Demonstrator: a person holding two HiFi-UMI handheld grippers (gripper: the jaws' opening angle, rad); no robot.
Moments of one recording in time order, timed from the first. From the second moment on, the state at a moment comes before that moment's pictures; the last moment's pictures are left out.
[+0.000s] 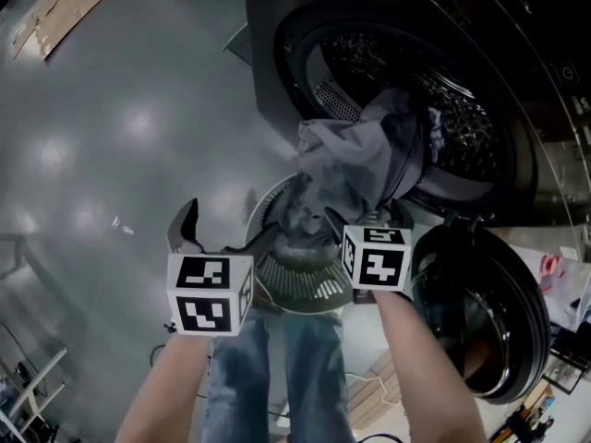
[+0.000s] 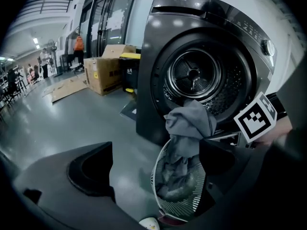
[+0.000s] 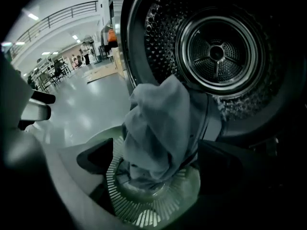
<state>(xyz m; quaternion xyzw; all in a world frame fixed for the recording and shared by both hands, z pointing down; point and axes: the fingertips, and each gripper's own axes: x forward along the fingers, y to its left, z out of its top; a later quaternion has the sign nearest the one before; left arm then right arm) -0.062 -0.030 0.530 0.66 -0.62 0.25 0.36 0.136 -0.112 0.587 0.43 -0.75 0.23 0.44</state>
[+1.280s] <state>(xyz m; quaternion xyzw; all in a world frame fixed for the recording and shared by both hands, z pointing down) -0.047 -0.108 0.549 0.68 -0.60 0.26 0.34 0.150 -0.245 0.655 0.31 -0.71 0.12 0.63</state>
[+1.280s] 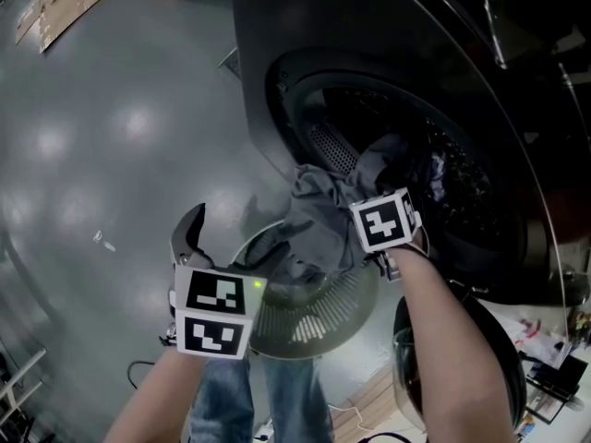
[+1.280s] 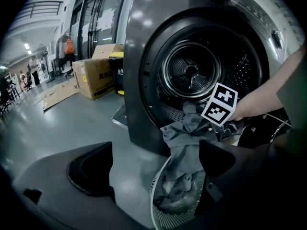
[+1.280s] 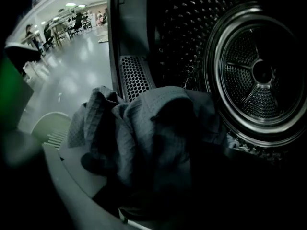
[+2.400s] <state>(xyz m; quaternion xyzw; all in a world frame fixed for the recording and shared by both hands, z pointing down) -0.053 -0.059 0.476 0.69 -0.60 0.26 0.31 0.110 -0.077 0.513 0.31 -0.78 0.19 0.51</state>
